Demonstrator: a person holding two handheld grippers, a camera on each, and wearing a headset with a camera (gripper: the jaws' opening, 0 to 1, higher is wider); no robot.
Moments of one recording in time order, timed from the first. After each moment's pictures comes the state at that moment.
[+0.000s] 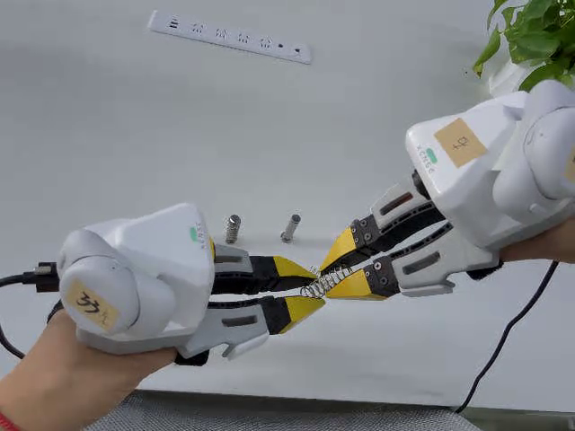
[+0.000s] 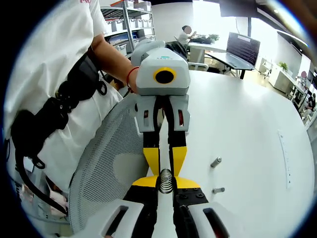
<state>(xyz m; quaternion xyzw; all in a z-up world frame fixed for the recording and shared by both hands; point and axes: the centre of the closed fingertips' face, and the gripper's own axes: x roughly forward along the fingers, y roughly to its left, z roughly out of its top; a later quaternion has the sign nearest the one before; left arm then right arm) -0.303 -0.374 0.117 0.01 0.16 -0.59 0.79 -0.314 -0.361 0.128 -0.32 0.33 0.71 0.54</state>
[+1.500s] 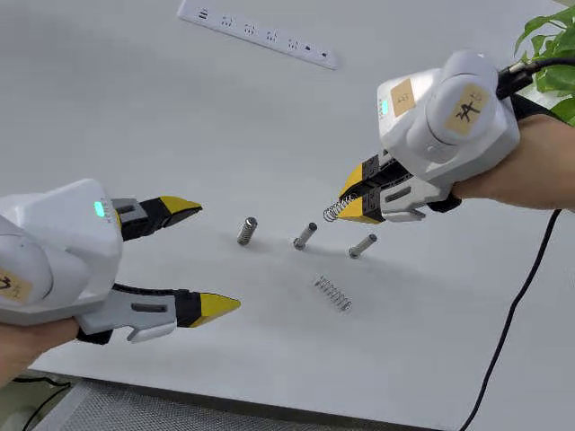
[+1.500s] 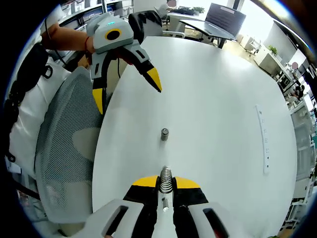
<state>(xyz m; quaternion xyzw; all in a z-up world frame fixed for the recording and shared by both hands) -0.261 -0.263 0.072 0.05 0.19 -0.46 0.86 -0.197 -0.366 0.079 -0.44 0.39 0.59 0.56</state>
